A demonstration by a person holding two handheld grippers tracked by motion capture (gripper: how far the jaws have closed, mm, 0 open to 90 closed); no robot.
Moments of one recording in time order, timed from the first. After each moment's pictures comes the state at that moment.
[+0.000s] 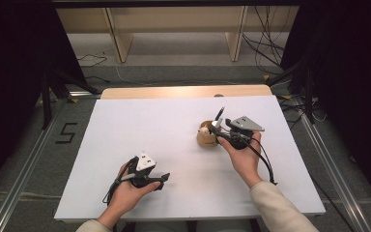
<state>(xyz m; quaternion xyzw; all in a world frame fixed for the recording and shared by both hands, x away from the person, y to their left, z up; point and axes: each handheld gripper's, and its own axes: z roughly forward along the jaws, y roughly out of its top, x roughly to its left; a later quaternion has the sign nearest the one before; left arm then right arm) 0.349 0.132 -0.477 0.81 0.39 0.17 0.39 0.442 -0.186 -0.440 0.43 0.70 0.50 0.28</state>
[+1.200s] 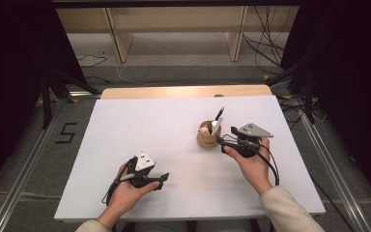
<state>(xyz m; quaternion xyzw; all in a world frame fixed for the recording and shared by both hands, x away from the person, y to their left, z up) 0.348 0.134 -0.476 0.81 0.40 0.17 0.39 0.416 -0.204 -0.438 0.42 0.72 0.49 0.25</state>
